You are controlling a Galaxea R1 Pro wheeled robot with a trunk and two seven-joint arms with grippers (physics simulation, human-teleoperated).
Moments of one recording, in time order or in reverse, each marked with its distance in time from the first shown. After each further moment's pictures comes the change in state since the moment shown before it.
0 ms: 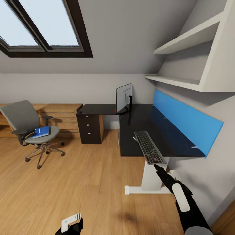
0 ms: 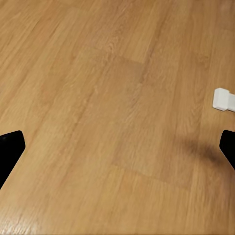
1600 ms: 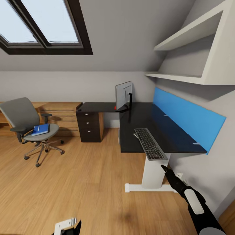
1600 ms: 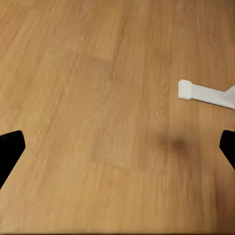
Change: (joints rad) left arm 0.199 0.102 -0.019 -0.381 0.043 0.150 -0.111; right arm -0.009 -0.131 -0.022 0.158 -0.153 -0.003 0.254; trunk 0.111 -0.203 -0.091
